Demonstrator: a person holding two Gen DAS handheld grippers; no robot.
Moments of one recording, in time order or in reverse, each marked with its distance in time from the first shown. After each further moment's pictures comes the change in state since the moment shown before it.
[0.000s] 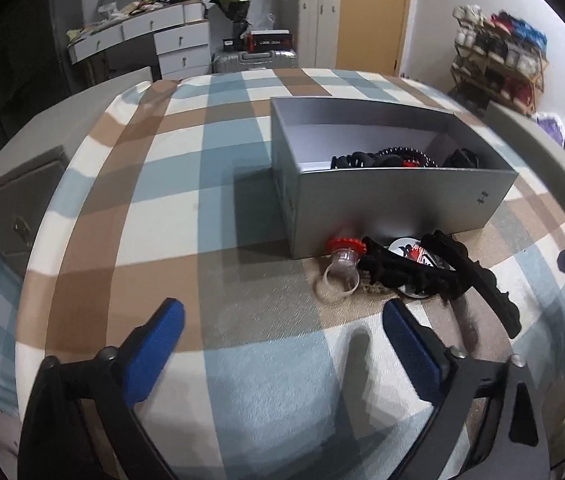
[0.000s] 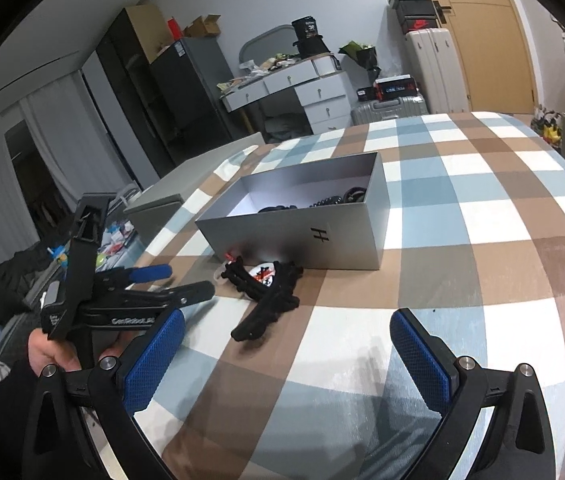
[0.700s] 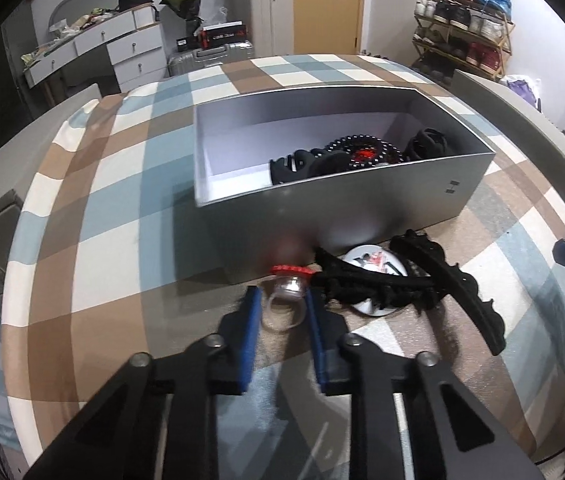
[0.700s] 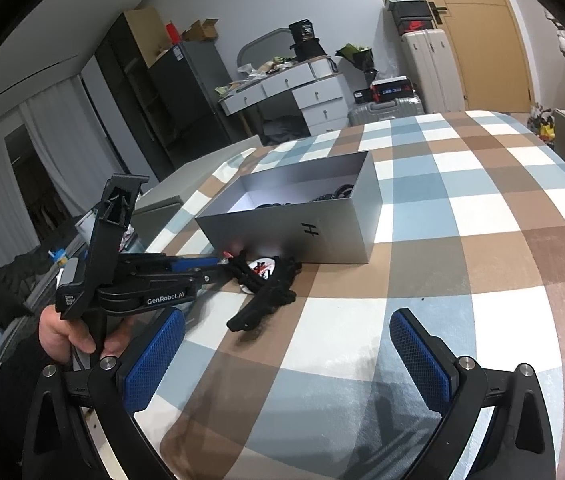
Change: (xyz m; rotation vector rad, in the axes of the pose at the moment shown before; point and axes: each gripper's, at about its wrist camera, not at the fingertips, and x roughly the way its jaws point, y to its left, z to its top) left arm 0.012 -0.023 0.017 0.122 0.045 -0.081; right arm -0.012 -0.001 -0.006 0.008 -0.013 -0.005
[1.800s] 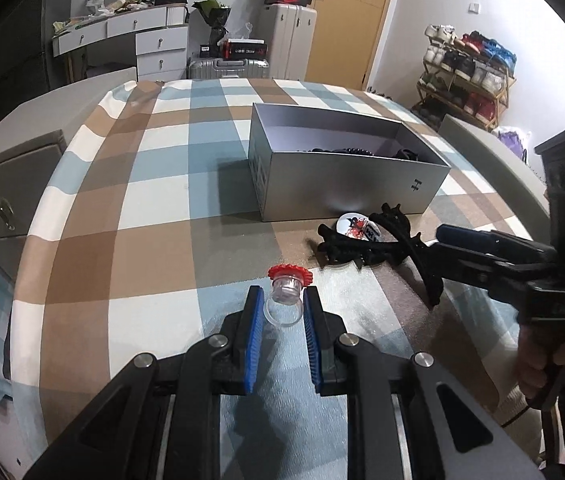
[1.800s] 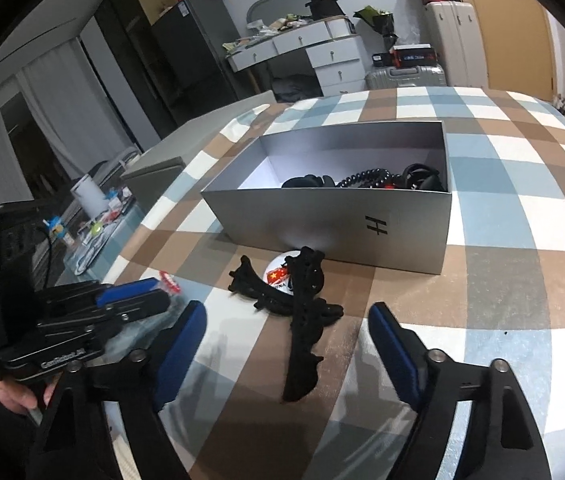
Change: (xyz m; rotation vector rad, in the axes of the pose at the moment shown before) left arm -0.051 0.026 -0.046 -0.158 -0.103 -0.091; right arm 0.070 0.029 0.019 -0.047 0.173 0.002
